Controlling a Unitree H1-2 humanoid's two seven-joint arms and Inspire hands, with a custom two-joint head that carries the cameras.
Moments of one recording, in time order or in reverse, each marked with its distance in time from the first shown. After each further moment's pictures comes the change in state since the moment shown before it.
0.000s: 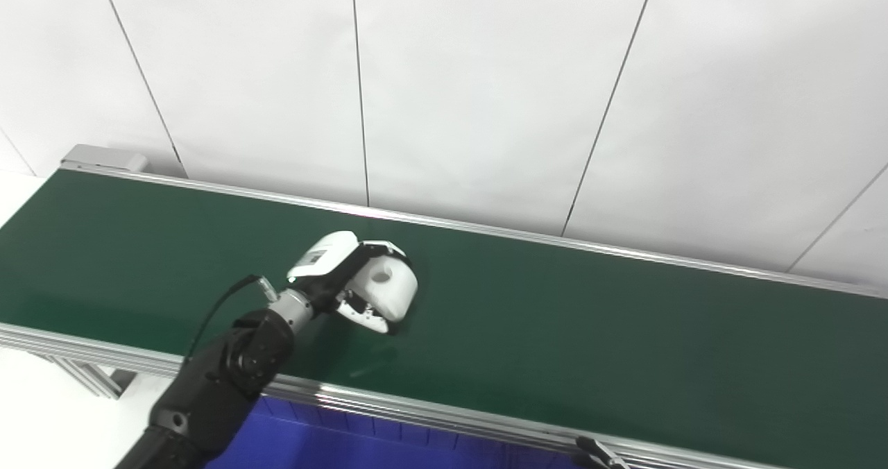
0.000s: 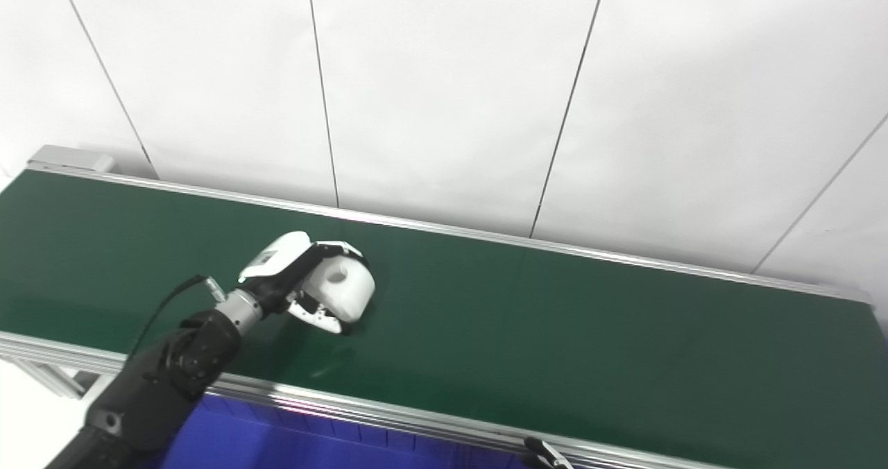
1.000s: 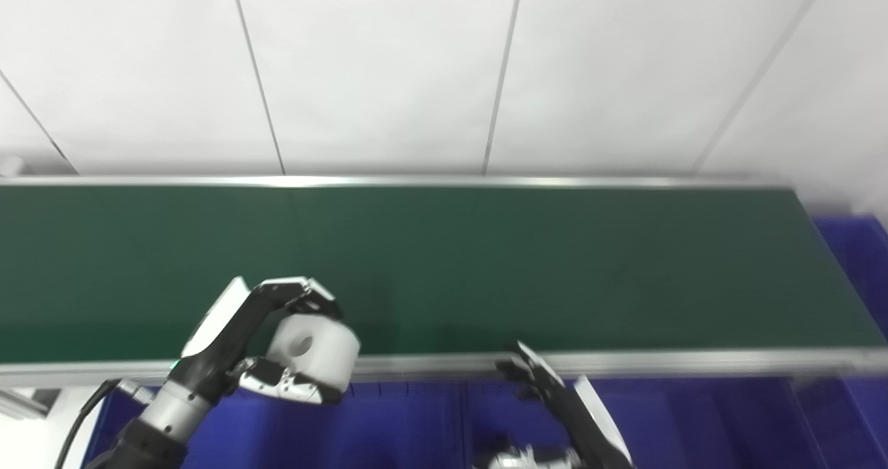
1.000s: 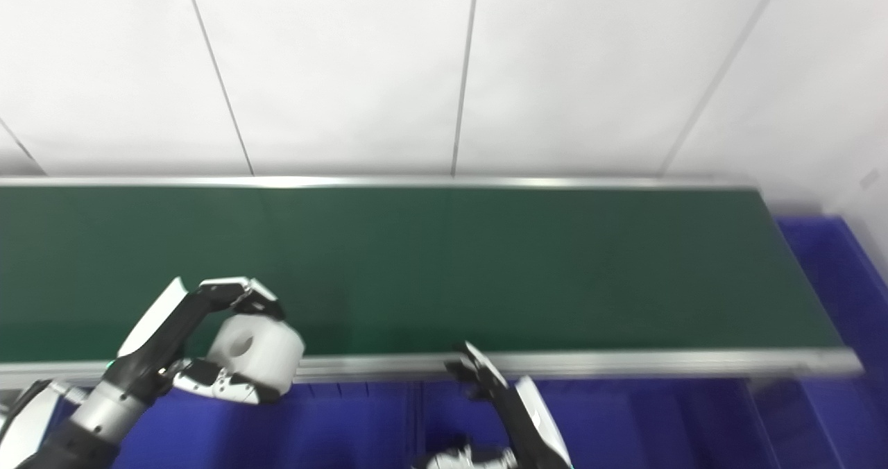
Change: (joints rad) left arm 0.449 0.033 0.038 -0.530 -0.262 -0.065 -0.135; right arm 0.001 0.091 0.052 -0.125 -0.116 0.102 0.006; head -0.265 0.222
